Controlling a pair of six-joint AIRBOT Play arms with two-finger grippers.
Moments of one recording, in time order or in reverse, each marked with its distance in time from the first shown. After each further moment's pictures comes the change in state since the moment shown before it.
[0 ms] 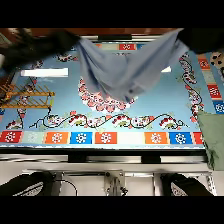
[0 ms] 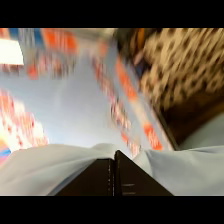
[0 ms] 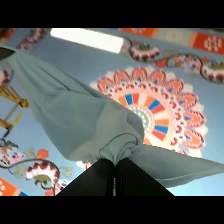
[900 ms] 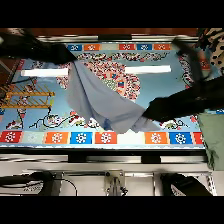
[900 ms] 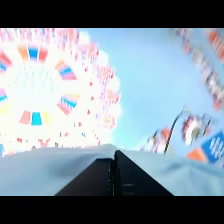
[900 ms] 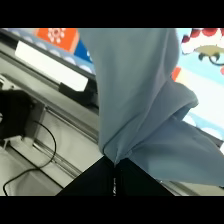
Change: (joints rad) left arm 0.057 -0.296 0.265 0.220 -0.573 0.009; right arm 0.155 0.101 -0.496 0.098 0.343 0.250
